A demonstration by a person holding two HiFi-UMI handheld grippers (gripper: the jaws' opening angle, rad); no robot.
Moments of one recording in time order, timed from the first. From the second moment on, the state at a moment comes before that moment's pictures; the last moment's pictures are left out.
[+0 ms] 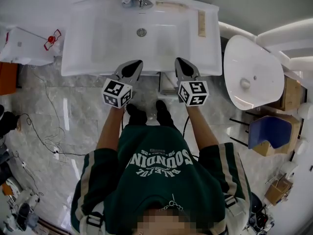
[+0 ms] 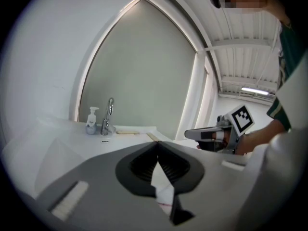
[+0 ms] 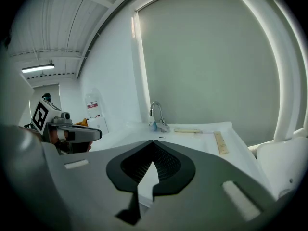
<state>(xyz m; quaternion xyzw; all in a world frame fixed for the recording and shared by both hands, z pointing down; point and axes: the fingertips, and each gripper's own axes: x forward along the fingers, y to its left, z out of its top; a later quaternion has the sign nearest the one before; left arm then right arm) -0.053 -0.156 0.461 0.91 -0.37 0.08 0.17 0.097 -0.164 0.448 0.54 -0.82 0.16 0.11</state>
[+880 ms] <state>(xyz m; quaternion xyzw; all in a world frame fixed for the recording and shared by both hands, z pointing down) -0.031 -0.105 0.565 0.89 -0.36 0.12 0.26 0.135 -0.080 0.614 0.48 -0.80 0.22 0.29</state>
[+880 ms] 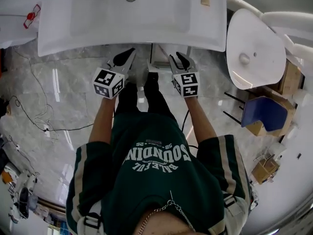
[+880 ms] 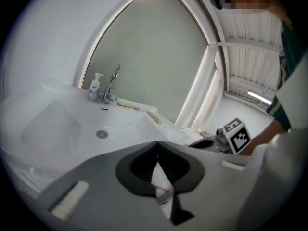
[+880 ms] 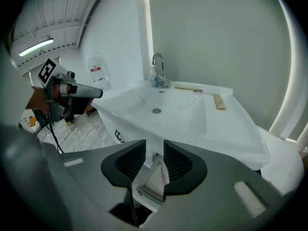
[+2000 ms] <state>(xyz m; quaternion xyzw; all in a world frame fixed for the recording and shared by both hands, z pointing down) -0.045 -0.061 0.650 0.83 -0.47 0.11 0.29 0.145 -0.076 0.893 0.26 -0.76 0.22 0.55</state>
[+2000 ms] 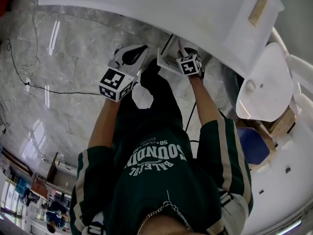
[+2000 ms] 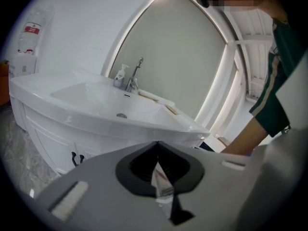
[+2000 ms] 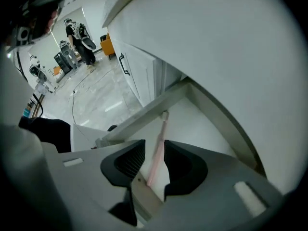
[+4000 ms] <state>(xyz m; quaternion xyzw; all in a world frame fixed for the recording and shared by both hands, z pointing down) -0.089 -0.044 0.586 0.83 -0.46 0.10 0.29 0.122 -0.047 0.796 0.34 -0.74 0.23 0.54</state>
